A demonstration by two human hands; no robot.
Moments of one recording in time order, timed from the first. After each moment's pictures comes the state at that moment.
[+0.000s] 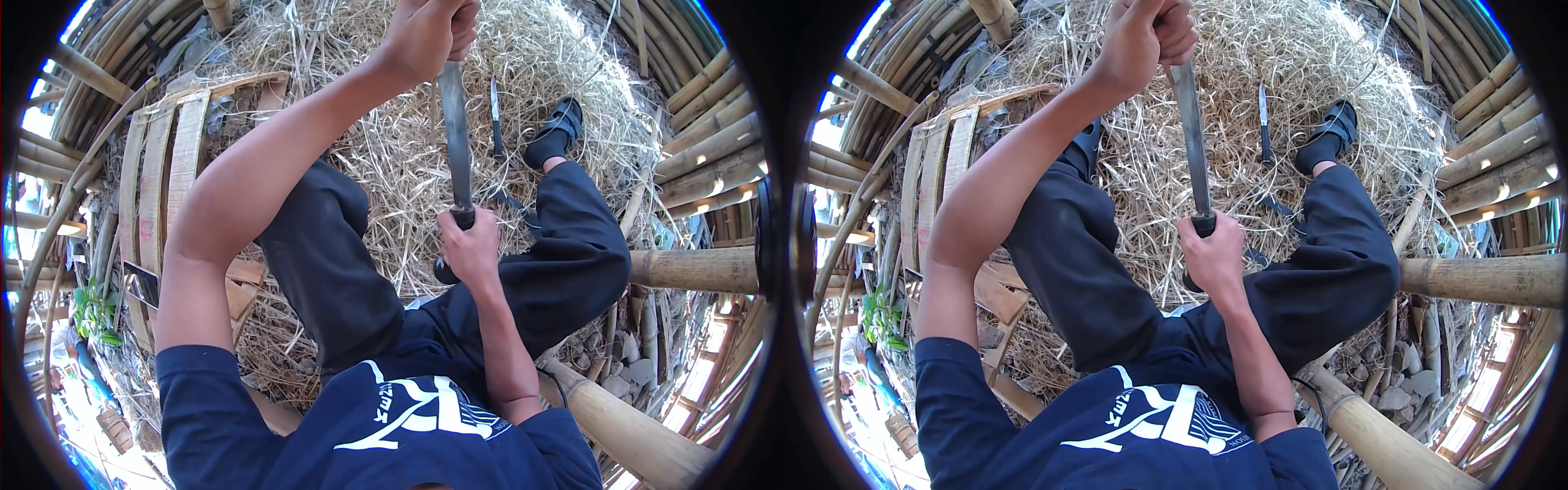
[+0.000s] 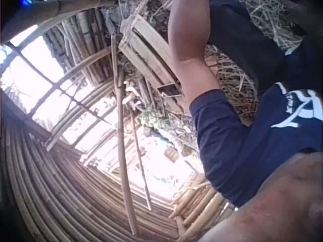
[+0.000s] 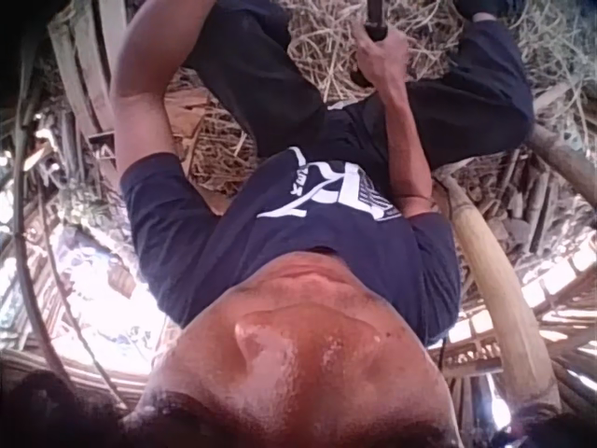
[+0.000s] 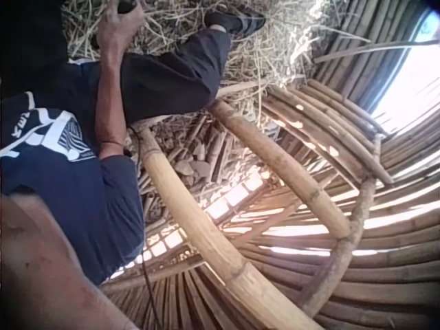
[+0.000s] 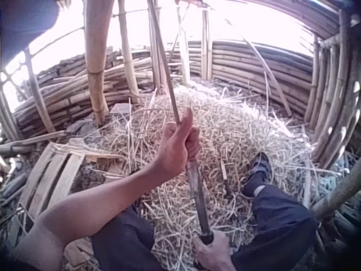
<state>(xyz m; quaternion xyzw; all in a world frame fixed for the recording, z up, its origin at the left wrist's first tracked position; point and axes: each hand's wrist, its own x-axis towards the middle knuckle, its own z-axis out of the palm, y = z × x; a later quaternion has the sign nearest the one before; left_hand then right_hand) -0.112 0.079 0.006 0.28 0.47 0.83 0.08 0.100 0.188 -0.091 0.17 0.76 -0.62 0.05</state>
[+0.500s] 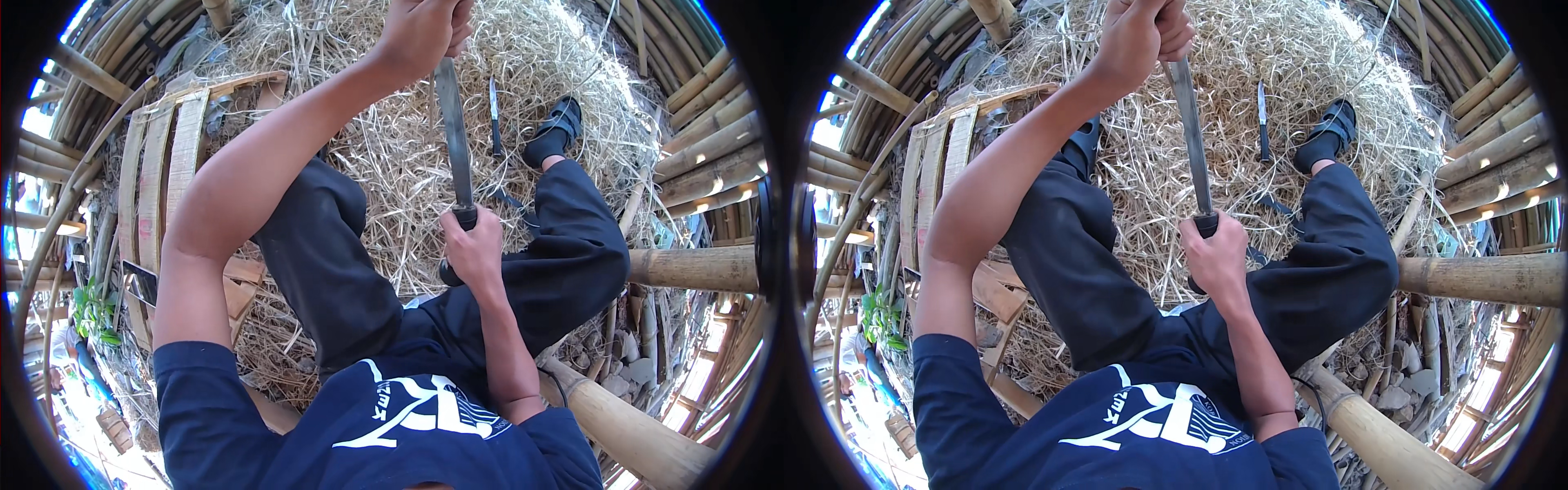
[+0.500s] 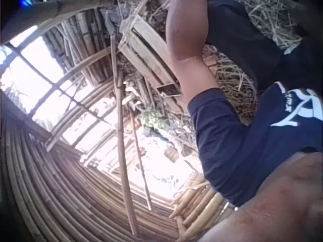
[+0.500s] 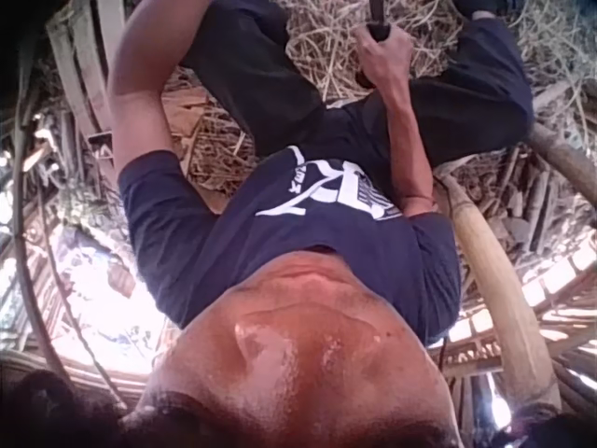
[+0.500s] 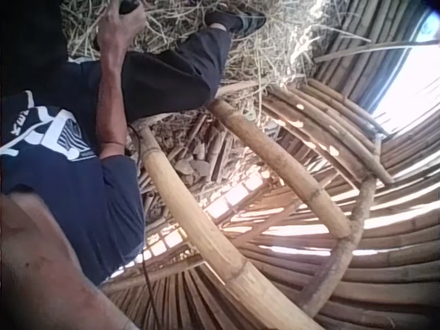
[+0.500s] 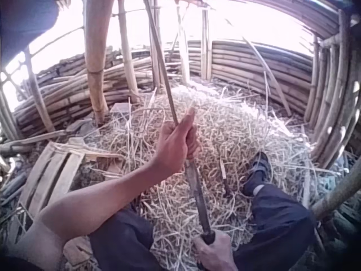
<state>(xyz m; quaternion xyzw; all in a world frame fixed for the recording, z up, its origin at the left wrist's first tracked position) -0.113 0.079 0.008 0.25 0.43 0.86 0.09 0.102 0.187 -0.067 0.20 0.81 -0.55 0.06</state>
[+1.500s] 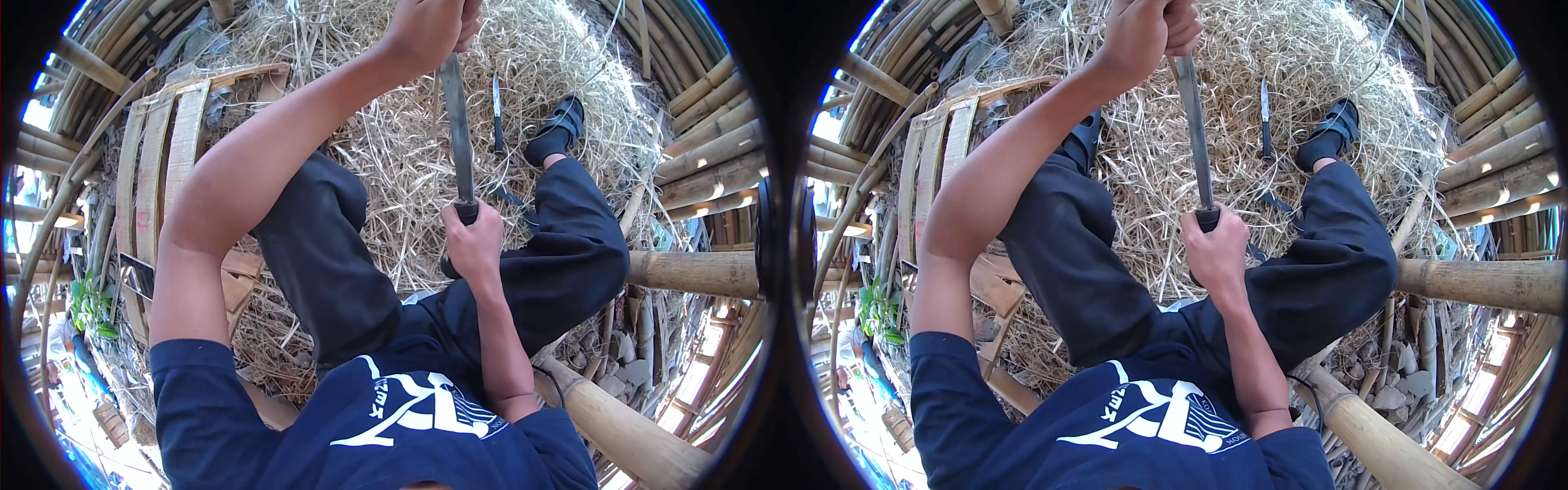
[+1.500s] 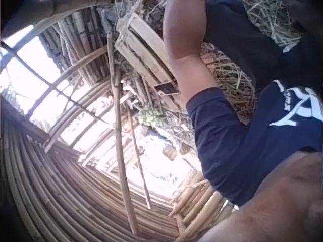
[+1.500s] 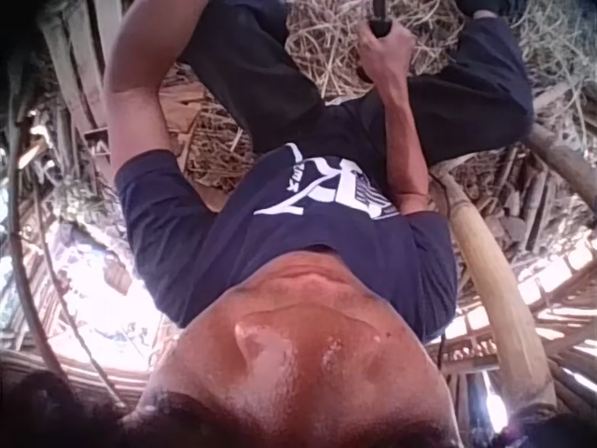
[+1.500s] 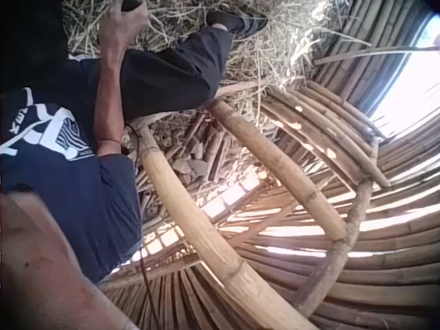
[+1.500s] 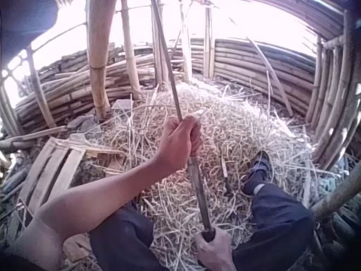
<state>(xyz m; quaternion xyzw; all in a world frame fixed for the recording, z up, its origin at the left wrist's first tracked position) -0.120 0.079 0.000 0.25 0.45 0.86 0.06 0.100 0.182 -0.069 0.18 0.83 -0.53 0.01</state>
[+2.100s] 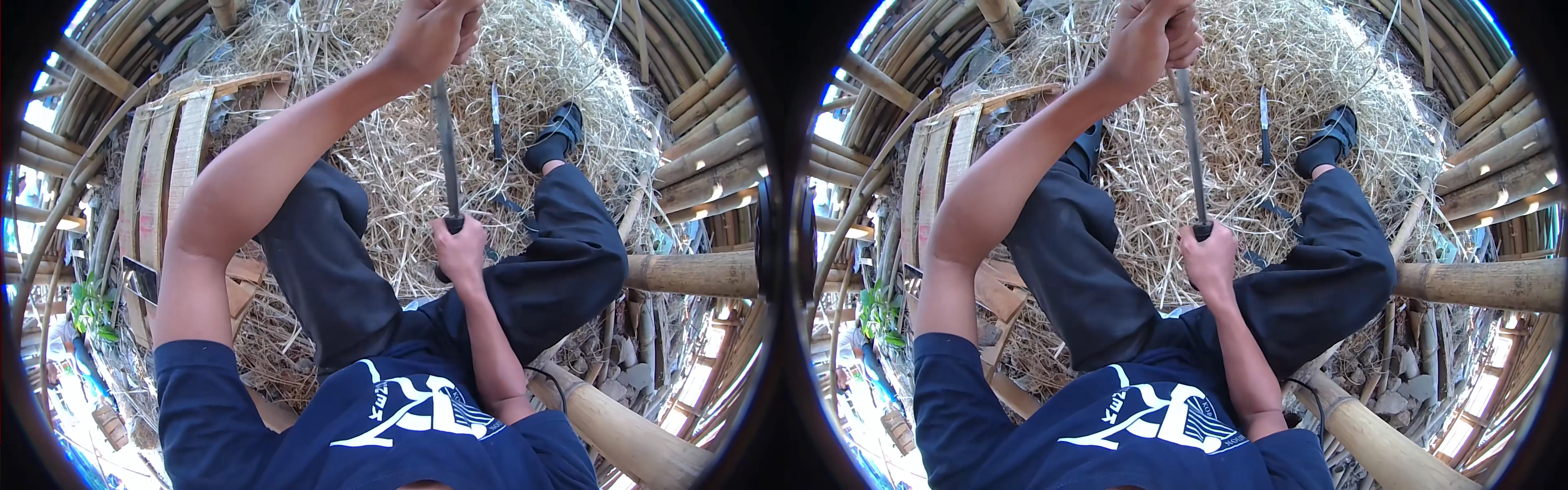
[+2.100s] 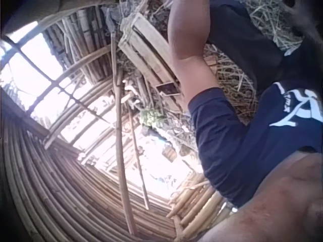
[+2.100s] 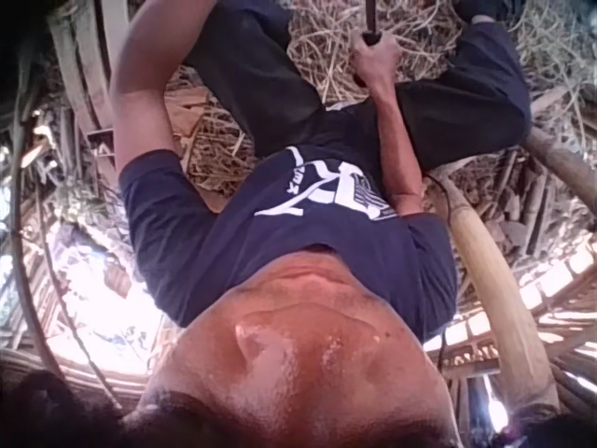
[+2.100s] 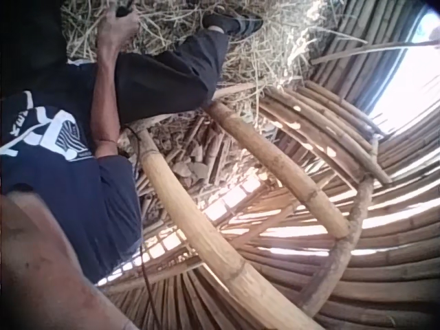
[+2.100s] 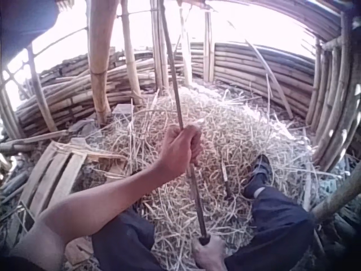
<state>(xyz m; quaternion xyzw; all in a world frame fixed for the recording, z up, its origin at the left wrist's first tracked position) -0.117 0.082 -0.006 0.22 0.50 0.83 0.06 0.103 0.183 -0.118 0.22 0.84 -0.49 0.04</state>
